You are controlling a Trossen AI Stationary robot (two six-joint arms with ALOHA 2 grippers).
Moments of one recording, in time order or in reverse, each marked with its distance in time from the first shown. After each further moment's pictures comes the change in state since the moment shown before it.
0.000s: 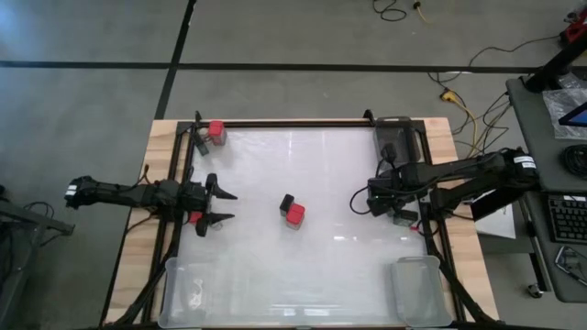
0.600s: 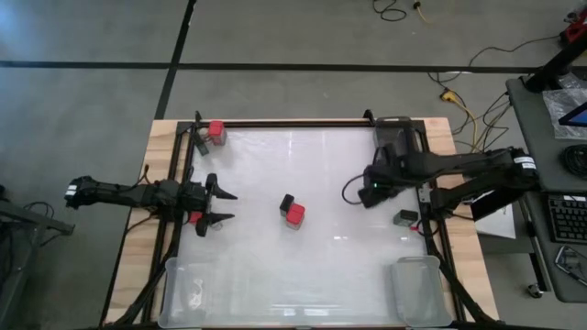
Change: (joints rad) left arm 0.000 0.000 0.000 0.000 0.000 0.000; right arm -0.033 0.000 0.242 -0.019 0.084 -0.135
